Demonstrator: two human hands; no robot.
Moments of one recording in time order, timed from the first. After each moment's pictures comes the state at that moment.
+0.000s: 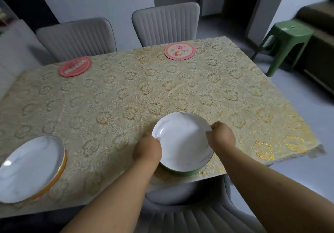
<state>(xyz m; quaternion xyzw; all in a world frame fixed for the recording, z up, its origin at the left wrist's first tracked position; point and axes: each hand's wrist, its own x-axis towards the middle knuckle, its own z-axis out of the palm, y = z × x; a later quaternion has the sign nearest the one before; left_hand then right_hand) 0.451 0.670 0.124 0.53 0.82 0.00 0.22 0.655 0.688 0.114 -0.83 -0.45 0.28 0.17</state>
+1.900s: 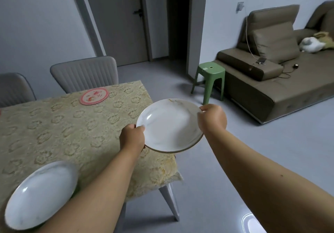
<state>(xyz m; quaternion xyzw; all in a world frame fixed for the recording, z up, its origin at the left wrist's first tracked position) 0.871 0.690 0.229 0.46 0.69 0.40 0.40 1.077 0.665 0.276 -0.83 -0.35 0.22 0.39</state>
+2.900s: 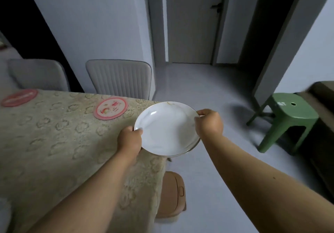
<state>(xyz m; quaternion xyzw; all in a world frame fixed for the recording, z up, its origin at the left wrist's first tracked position) 0.931 1.010 0.205 0.29 0.79 0.46 0.28 1.126 1.089 0.236 -0.69 -0.55 0.33 0.32</state>
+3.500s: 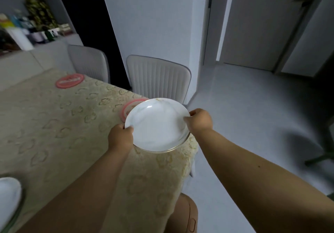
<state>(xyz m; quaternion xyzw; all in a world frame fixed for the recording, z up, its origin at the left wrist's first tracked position) 0.838 1.093 0.192 0.14 0.87 0.46 0.13 0.999 1.249 0.216 -0.53 -0.70 0.42 0.20</state>
